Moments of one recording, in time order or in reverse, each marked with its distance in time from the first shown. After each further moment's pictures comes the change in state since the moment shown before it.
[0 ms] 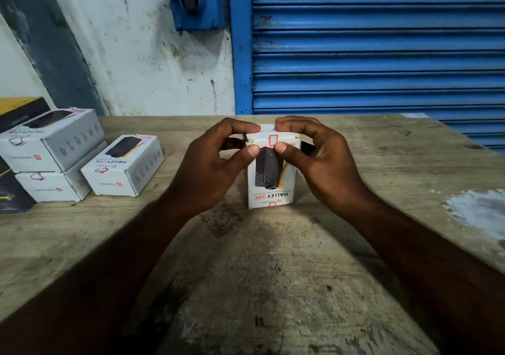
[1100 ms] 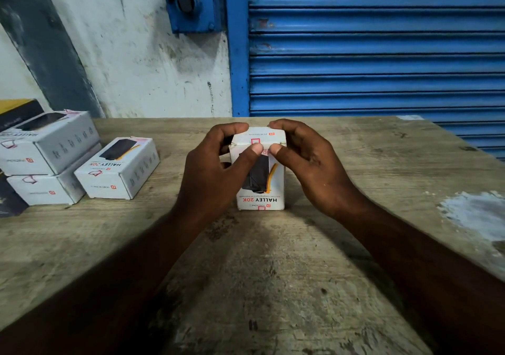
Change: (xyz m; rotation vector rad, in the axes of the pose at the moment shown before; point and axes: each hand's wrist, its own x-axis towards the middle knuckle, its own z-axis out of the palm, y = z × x) left_hand -0.006 0.010 0.024 -0.015 0.234 -0.116; right_hand -0.003 0.001 0.004 0.128 -0.069 0.080
